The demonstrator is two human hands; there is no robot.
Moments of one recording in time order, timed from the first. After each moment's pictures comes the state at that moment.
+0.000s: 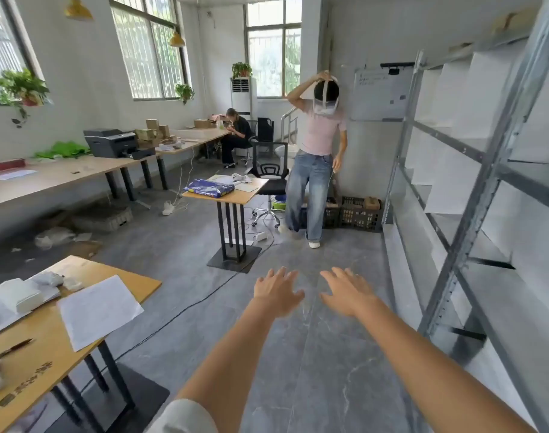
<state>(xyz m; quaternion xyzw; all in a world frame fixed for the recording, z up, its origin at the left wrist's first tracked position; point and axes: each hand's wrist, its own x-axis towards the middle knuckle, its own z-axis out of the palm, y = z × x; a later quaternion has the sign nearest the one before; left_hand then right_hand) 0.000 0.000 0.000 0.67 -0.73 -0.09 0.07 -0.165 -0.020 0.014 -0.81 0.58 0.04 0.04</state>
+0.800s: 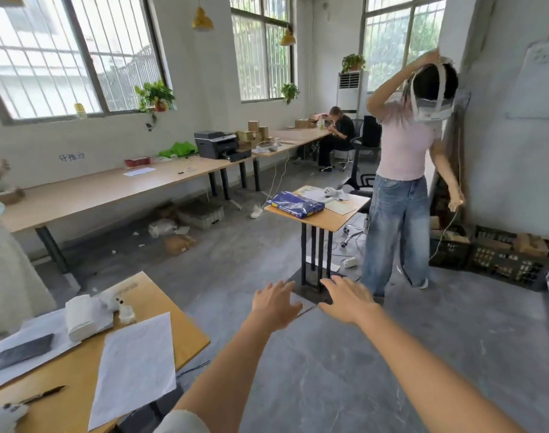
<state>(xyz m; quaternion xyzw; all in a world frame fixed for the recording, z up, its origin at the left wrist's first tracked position) 0.234 -0.308 -0.022 0.82 -0.57 -0.10 0.06 0.084 -0.387 0.004 -0.91 0.41 0.06 0.06</state>
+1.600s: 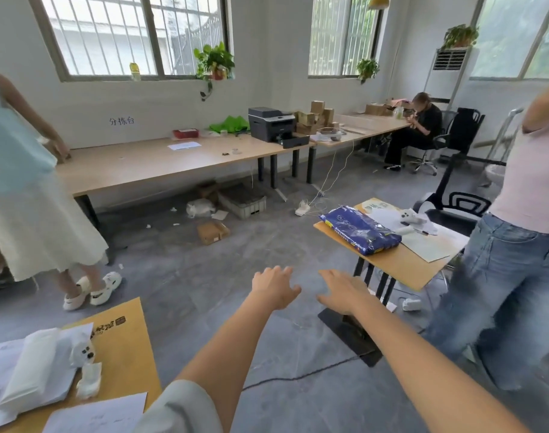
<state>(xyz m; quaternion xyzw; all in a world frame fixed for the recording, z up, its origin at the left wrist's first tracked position) 0.561 -0.604 -0.033 0.88 -0.46 -0.11 0.05 0.432 -0.710 -0.013 -0.95 0.30 0.09 0.07</state>
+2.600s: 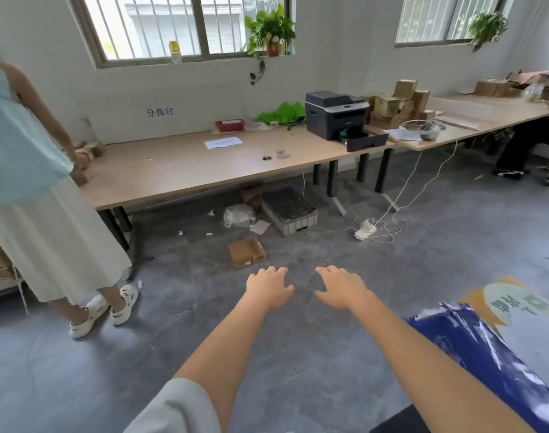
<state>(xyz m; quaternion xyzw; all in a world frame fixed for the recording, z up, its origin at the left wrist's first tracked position) 1.042 -0.982 -0.077 0.94 -0.32 -0.14 0.04 0.951 -1.128 -0.068 -0.98 0.16 0.12 0.08</state>
